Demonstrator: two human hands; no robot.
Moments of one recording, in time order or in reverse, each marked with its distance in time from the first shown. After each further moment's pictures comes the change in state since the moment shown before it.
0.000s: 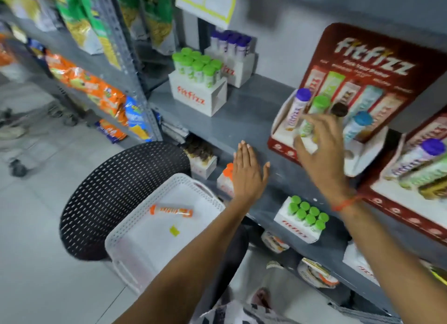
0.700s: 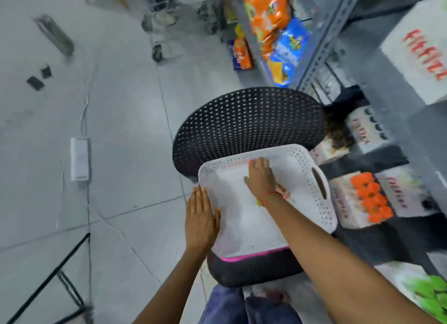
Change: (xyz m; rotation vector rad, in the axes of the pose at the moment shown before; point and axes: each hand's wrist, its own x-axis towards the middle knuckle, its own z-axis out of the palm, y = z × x) left_hand -0.265 -0.286 -0.004 0.270 0.122 -0.827; right_hand -0.191 -0.132 0.401 -0.198 -1.133 -0.388
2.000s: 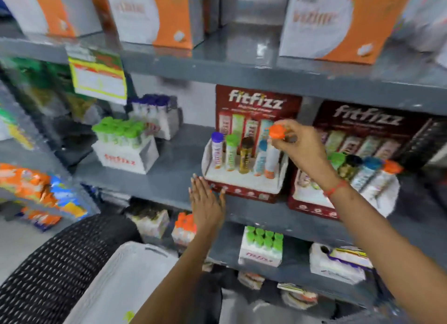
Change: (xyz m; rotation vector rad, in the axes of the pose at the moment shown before) left_hand -0.040 0.429 -0.073 -0.302 -0.046 0.926; right_hand -0.416 0.239 -0.350 0.511 1.139 0.561
